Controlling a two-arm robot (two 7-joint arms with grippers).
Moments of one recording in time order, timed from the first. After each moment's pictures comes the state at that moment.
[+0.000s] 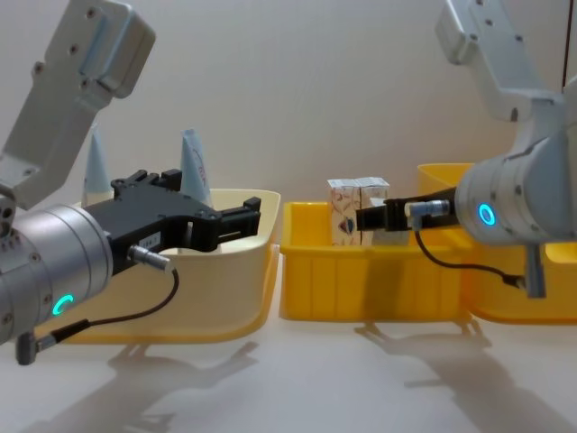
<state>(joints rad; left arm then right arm) -0.24 0.38 0.45 -1.63 -0.20 0.01 -0.01 0.36 0.03 -0.36 -1.55 0.18 0.64 -0.19</state>
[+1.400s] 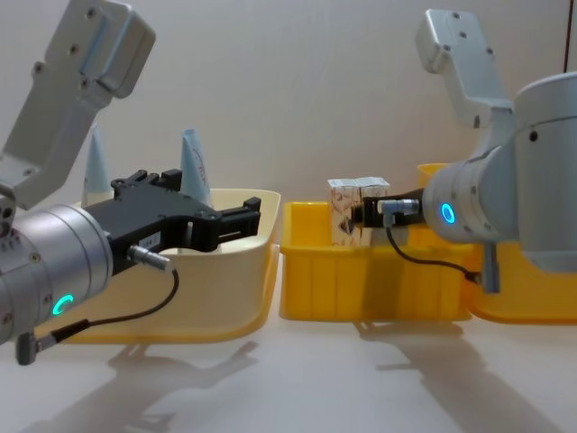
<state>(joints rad) -0.24 0.38 0.45 -1.63 -0.20 0.01 -0.01 0.42 -0.04 -0.34 -1.42 0.17 0.57 -0.19</state>
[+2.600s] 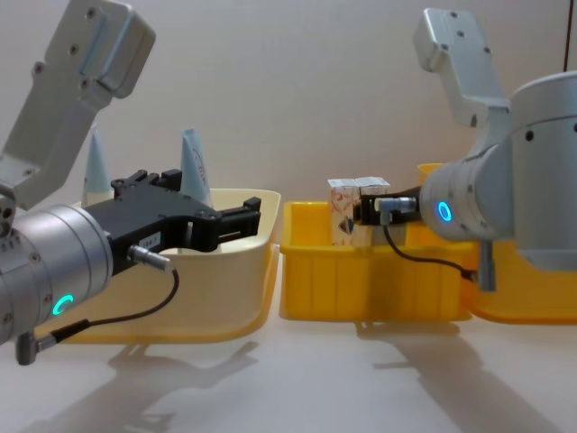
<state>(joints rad) -0.24 0.38 0.45 -1.63 -0.20 0.01 -0.01 0.43 -0.05 -0.34 -1.41 0.17 0.56 -0.18</state>
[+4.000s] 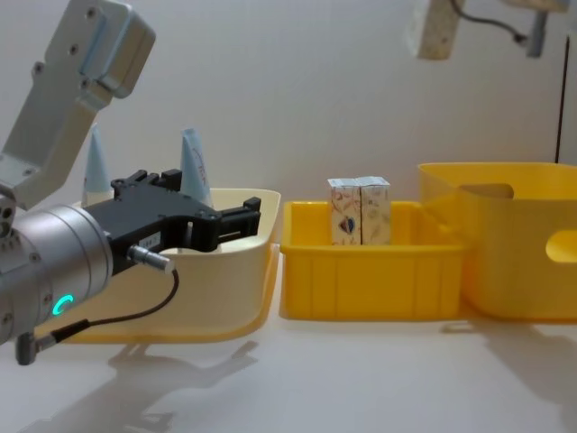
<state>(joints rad) -0.24 0.38 0.45 -1.63 -0.20 0.01 -0.01 0.67 -0.01 -0.24 -1.40 0.11 0.31 -0.13</state>
